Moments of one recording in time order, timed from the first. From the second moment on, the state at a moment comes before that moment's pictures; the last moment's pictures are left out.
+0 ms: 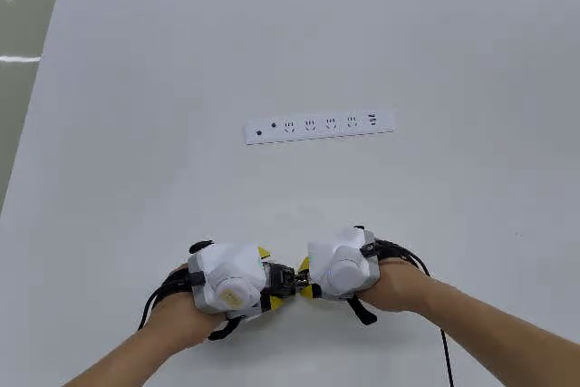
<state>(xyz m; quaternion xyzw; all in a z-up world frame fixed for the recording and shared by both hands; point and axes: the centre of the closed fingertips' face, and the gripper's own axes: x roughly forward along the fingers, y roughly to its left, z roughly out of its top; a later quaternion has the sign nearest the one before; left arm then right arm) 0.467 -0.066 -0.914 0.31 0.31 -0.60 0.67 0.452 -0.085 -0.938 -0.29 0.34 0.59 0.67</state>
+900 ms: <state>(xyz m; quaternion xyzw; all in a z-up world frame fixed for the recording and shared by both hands) 0.470 -0.065 -0.916 0.32 0.31 -0.59 0.67 0.454 -0.090 -0.938 -0.30 0.32 0.60 0.67</state>
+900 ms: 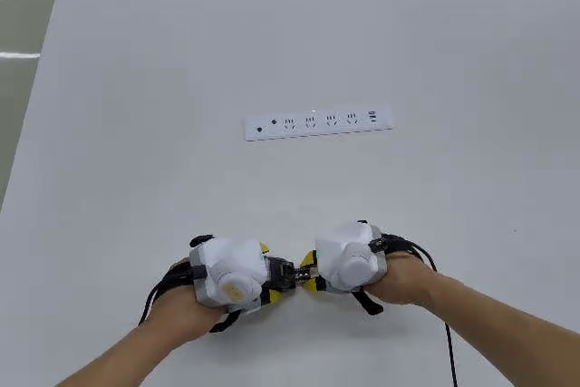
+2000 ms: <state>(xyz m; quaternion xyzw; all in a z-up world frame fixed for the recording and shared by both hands) 0.472 -0.065 -0.917 0.32 0.31 -0.59 0.67 0.453 -0.126 -0.938 -0.29 0.33 0.58 0.68</state>
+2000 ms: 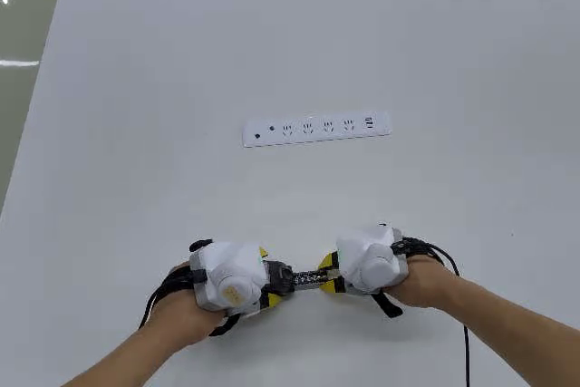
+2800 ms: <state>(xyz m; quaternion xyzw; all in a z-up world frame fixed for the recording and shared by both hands) 0.471 -0.065 -0.916 0.33 0.31 -0.59 0.67 0.447 -0.160 -0.937 -0.29 0.35 0.57 0.69</state>
